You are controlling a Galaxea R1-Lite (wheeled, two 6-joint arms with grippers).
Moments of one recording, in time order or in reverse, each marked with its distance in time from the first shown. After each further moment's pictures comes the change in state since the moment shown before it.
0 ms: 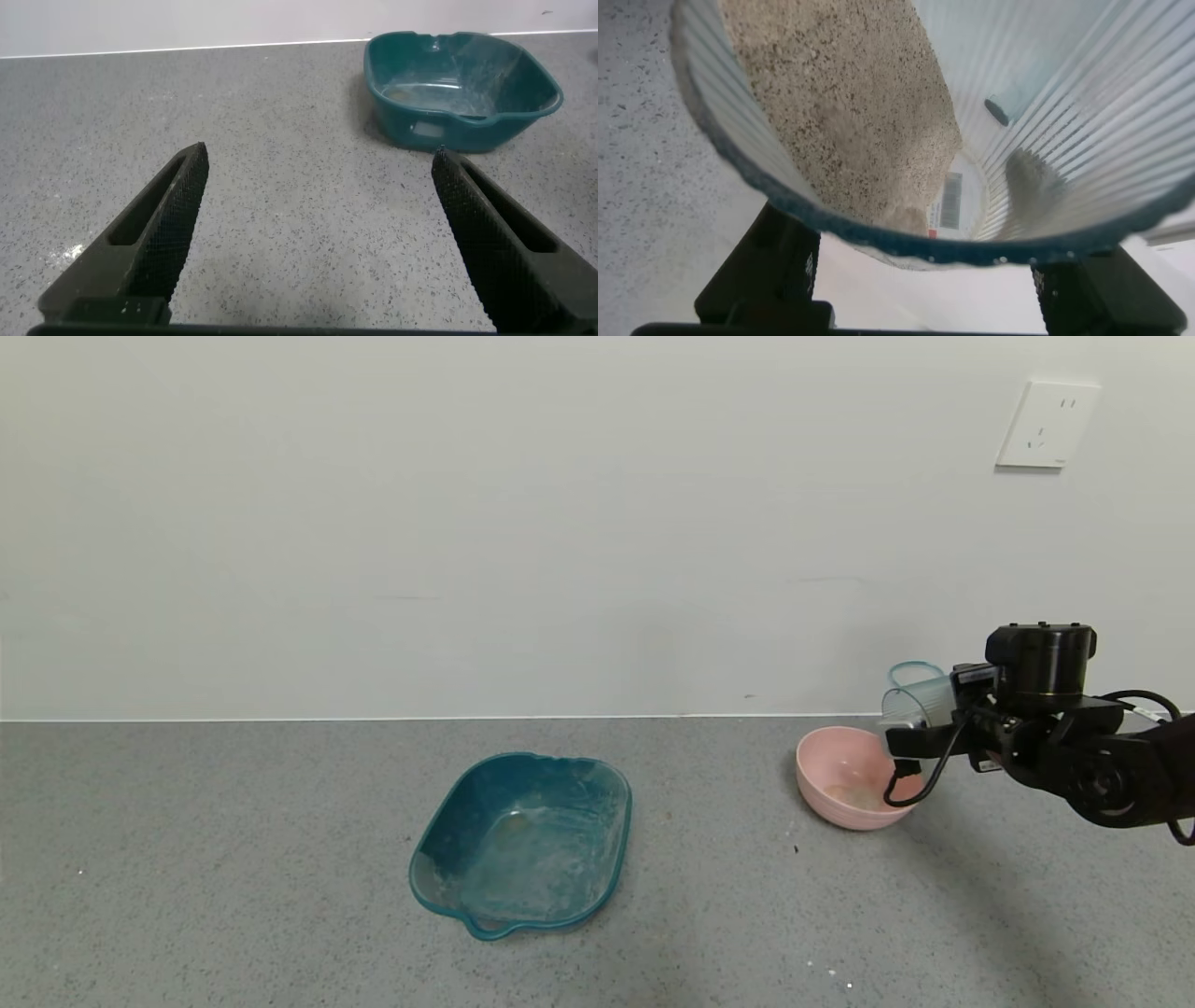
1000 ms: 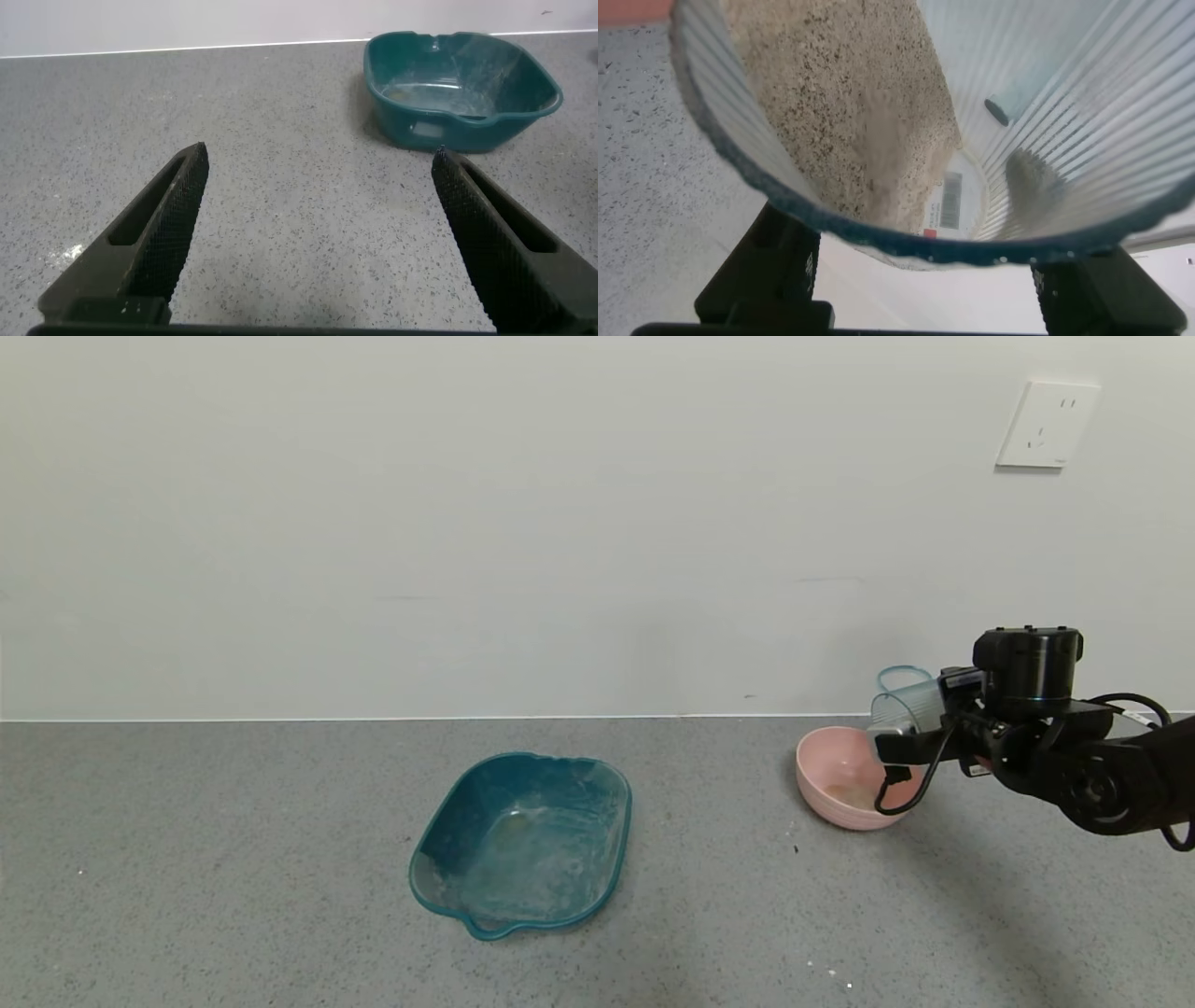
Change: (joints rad) left arm 0.000 0.000 0.000 0.000 0.000 -0.001; right arm 0.037 -0.009 0.016 0.001 -0.015 -0.009
